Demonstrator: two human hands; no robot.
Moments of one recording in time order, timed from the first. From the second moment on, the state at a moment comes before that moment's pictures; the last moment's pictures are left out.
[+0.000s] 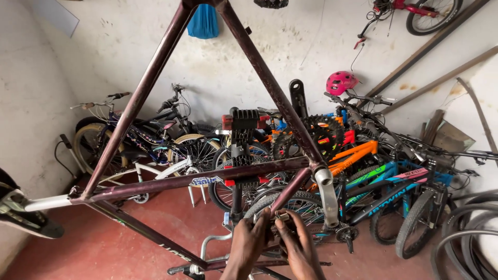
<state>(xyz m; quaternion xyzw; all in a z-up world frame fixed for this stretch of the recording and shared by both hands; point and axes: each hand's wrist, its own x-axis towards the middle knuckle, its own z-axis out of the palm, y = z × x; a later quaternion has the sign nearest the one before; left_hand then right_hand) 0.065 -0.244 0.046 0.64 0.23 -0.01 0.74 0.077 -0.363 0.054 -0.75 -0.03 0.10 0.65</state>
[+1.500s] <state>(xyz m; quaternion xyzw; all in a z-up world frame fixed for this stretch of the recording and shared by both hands) 0.037 -0.287 0.066 0.71 0.04 0.09 0.70 0.053 -0.402 0.030 -0.80 -0.11 -0.10 0.58</state>
